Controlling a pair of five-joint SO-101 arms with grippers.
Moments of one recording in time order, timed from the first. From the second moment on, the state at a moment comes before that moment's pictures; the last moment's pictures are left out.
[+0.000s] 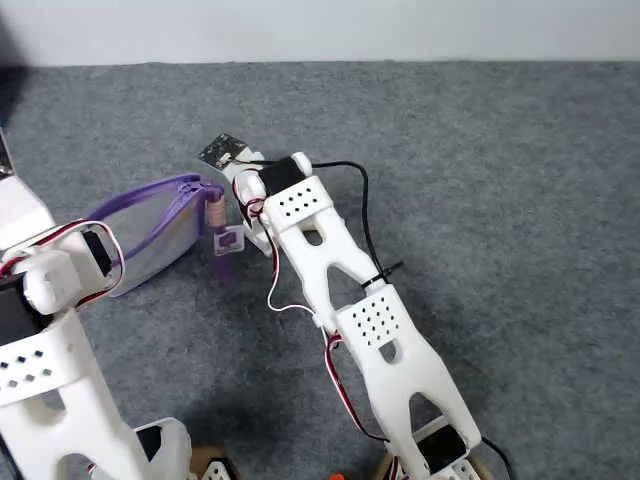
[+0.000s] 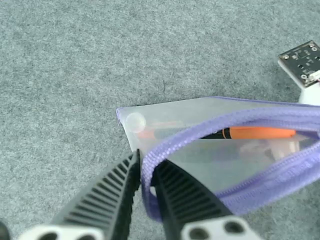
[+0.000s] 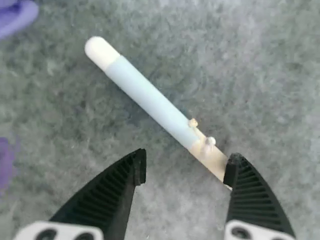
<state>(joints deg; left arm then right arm) -23.5 -36.6 8.1 99.6 13.1 -33.8 68.8 -74.1 93.3 17.0</state>
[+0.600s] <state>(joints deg) -23.5 -36.6 8.1 99.6 13.1 -29.5 67.4 -70.7 100.3 17.1</state>
